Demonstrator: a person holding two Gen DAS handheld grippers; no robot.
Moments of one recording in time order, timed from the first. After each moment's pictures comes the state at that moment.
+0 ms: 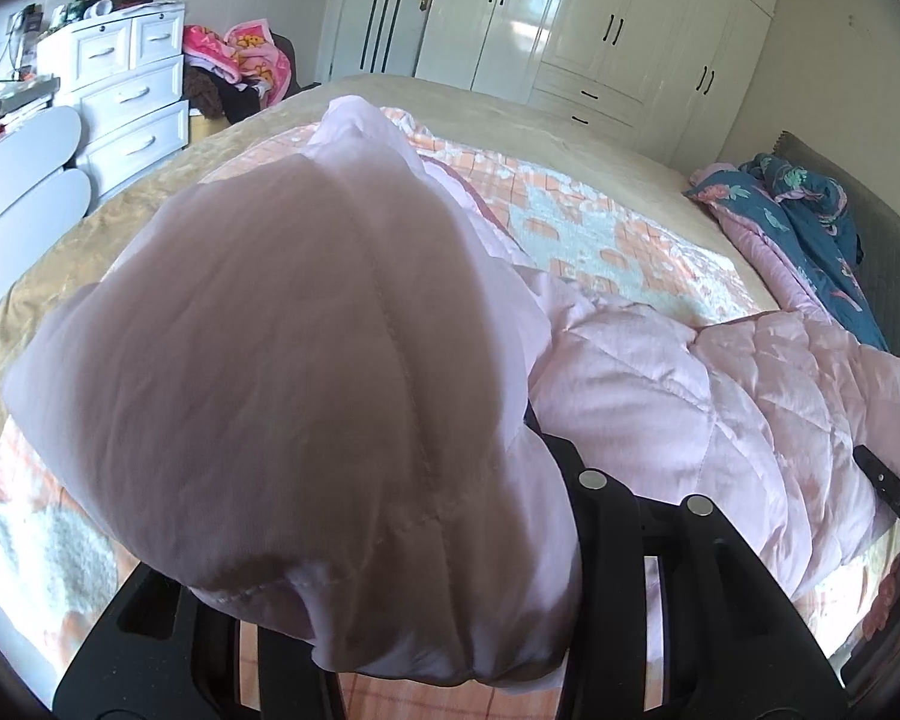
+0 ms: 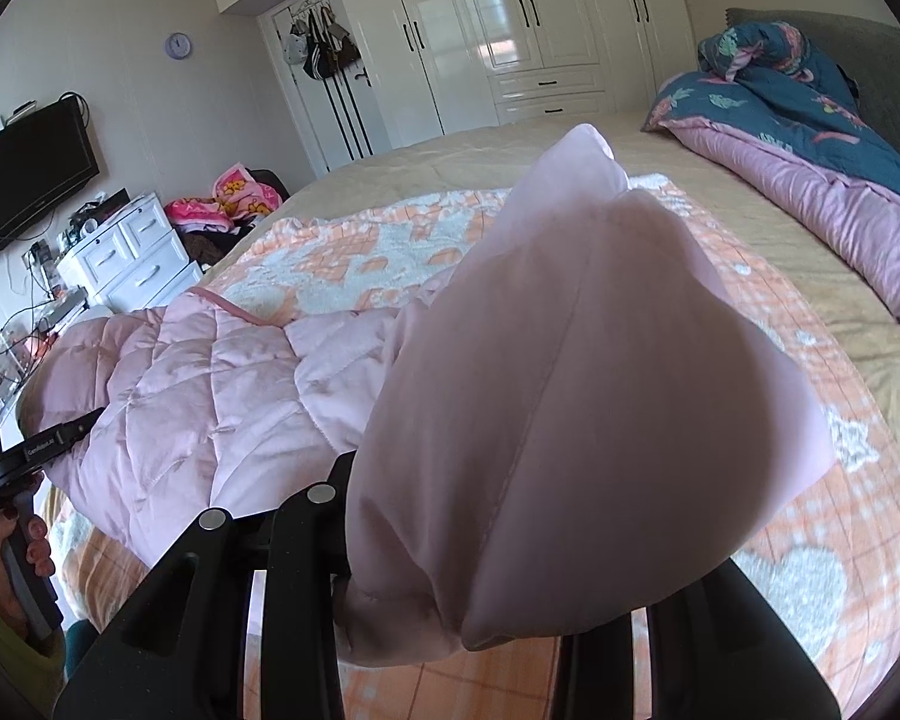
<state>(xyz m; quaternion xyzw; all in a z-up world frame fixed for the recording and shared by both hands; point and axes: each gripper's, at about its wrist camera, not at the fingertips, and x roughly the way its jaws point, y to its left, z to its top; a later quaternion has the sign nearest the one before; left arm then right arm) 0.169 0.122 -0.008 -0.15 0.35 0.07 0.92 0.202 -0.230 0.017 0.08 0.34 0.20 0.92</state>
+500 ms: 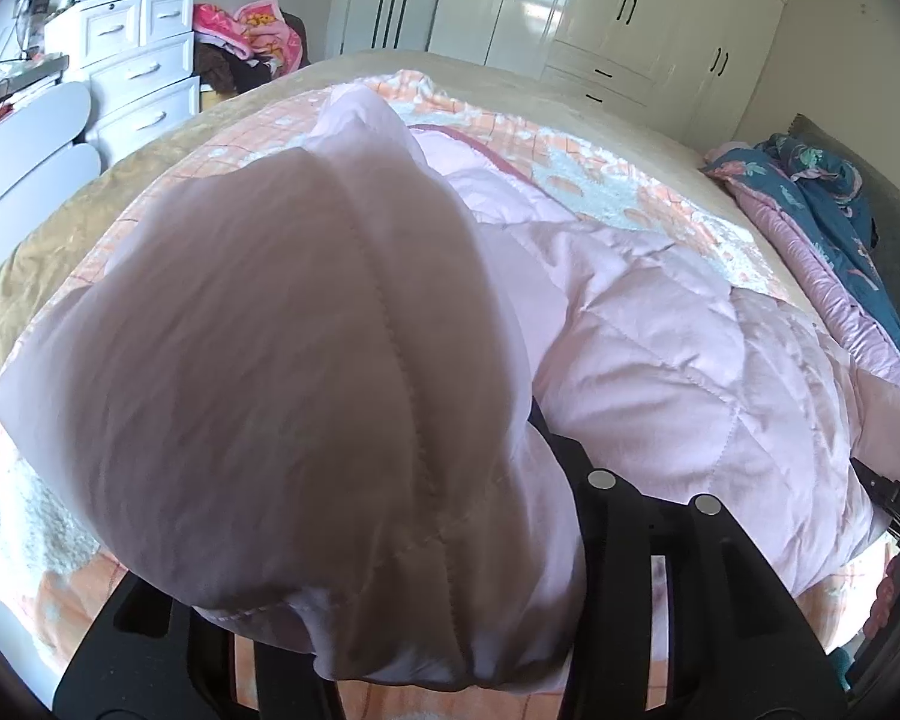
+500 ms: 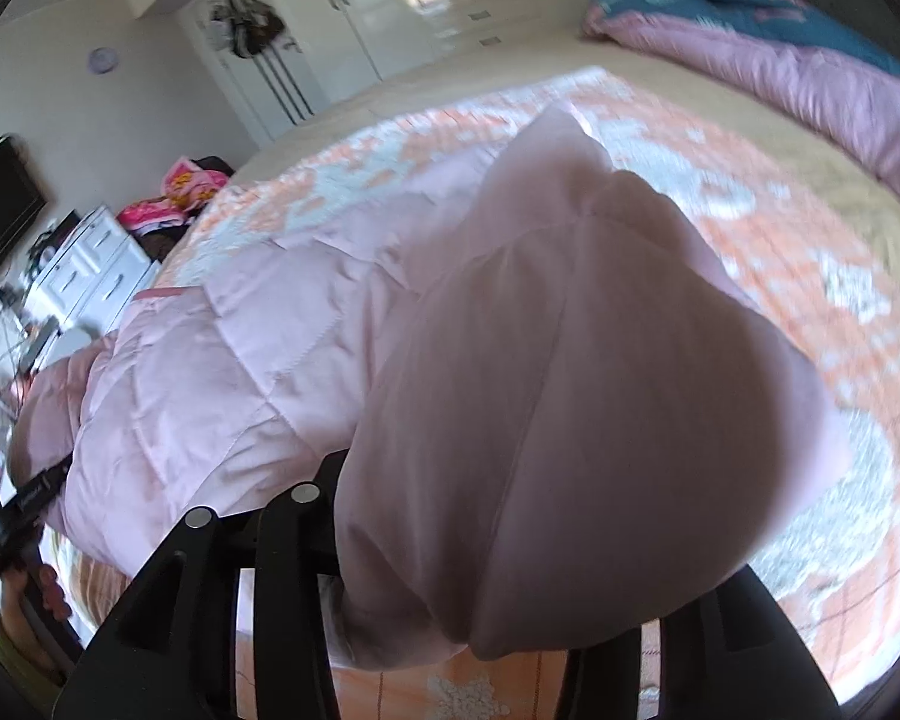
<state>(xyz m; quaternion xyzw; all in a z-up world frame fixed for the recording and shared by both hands) 0.161 0.125 -0.046 -0.15 0.38 0.09 0.91 0.207 -0.248 -0.046 0.14 0.43 0.15 0.88</state>
